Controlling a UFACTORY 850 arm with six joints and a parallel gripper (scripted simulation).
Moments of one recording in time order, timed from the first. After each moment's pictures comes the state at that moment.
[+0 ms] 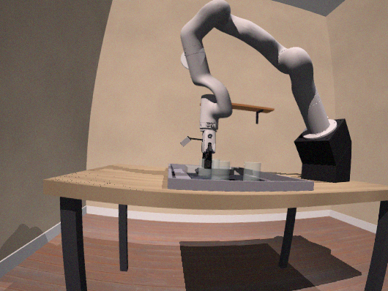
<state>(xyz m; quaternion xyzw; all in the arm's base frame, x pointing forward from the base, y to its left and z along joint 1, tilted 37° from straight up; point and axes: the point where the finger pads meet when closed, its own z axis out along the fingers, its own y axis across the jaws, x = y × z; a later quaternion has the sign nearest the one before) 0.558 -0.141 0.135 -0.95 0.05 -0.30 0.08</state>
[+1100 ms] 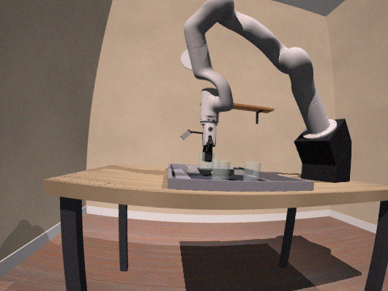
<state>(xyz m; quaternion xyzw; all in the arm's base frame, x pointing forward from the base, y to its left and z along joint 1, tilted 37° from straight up) 0.540 -0.145 0.158 -0.95 0.05 -0.30 0.08</state>
